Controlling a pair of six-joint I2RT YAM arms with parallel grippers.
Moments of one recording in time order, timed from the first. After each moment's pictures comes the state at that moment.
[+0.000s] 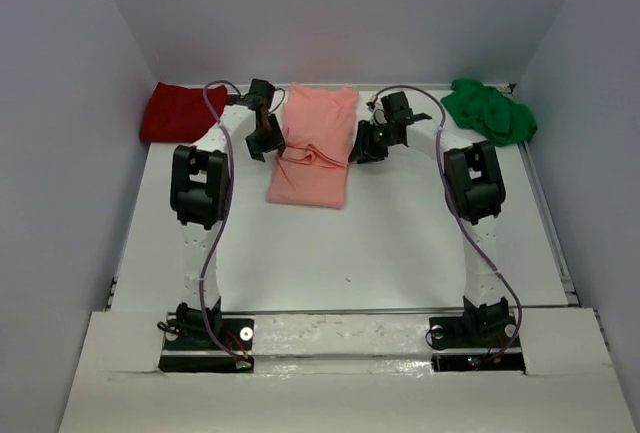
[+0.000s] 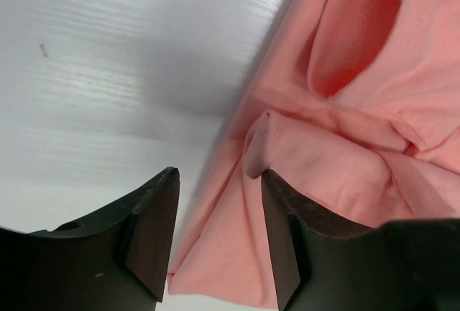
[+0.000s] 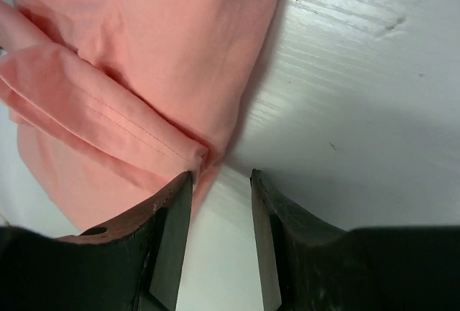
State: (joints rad) left arm -0.25 2.27 1.93 -0.87 -0.03 -0.56; right arm 0.31 2.32 1.82 -0.46 -0.52 0.35
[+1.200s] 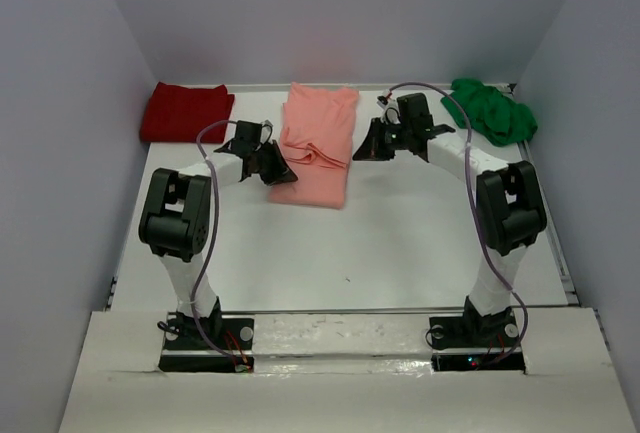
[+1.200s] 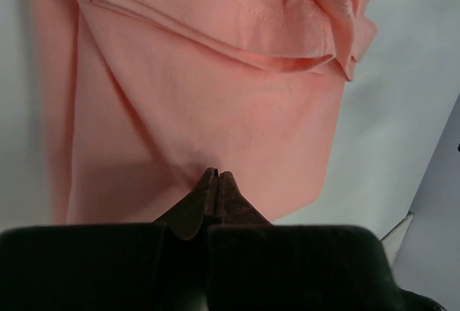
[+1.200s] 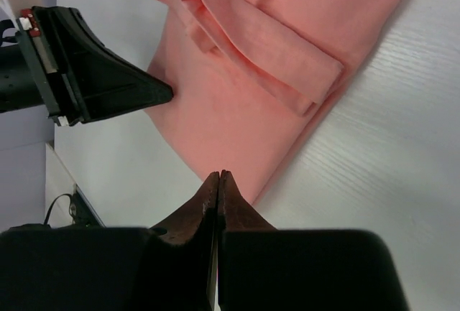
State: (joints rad) left arm -0.24 1.84 1.13 -0.16 0.42 -0.66; right arm 0.32 1.90 1.40 -0.23 -0.60 0.45
